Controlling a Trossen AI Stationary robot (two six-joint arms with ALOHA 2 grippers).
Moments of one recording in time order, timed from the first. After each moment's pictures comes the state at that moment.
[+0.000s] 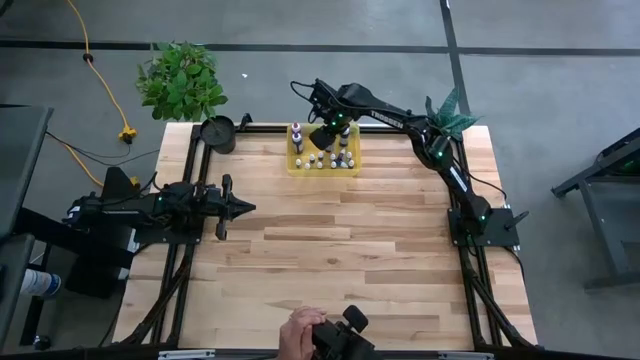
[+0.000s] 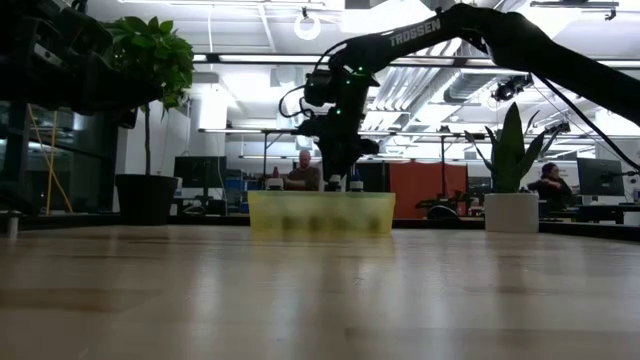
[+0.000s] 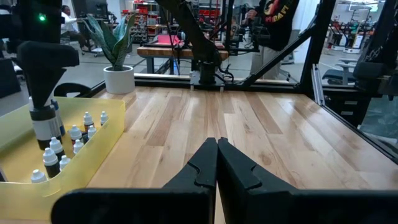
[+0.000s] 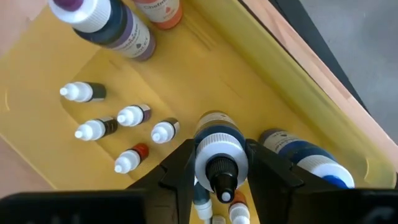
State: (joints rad) left arm 0.03 0.06 0.01 0.01 0.01 -0.03; right arm -0.58 2.39 2.33 -1.17 -0.03 0.20
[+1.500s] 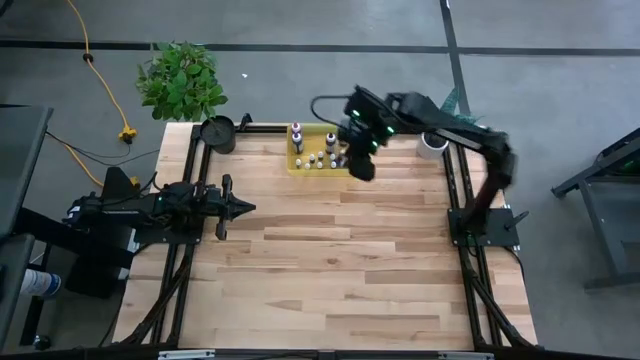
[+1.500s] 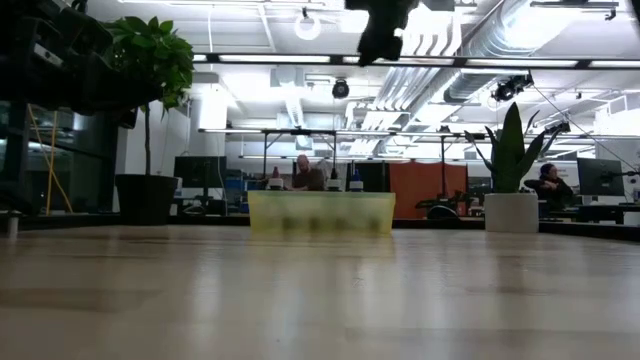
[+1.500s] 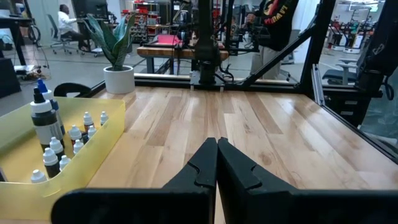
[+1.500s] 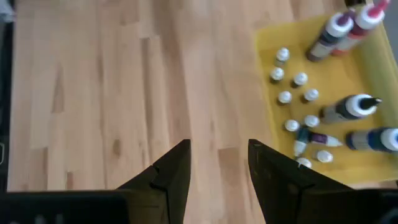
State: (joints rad) left arm 0.03 0.06 0.01 0.01 0.01 -0.03; right arm -0.37 1.81 2.00 -1.25 -0.27 -0.12
